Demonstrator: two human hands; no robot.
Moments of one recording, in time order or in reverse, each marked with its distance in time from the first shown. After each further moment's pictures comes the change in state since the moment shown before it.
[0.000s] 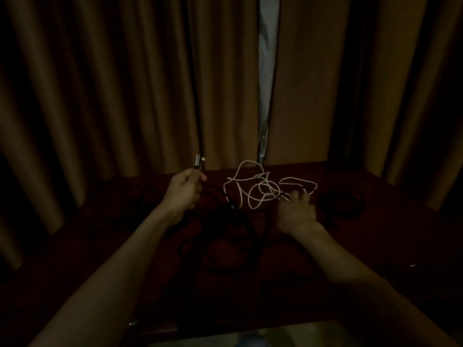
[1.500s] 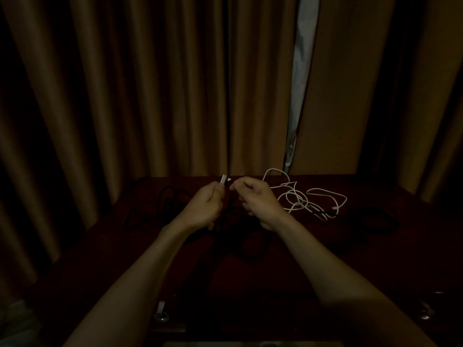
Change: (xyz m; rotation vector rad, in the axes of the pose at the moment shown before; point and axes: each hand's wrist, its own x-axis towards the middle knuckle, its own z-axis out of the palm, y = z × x) left_hand -0.032 -0.005 -0.042 0.226 -0.175 0.136; right_hand -0.015 -0.139 -0.042 1.507 -0.031 -0.502
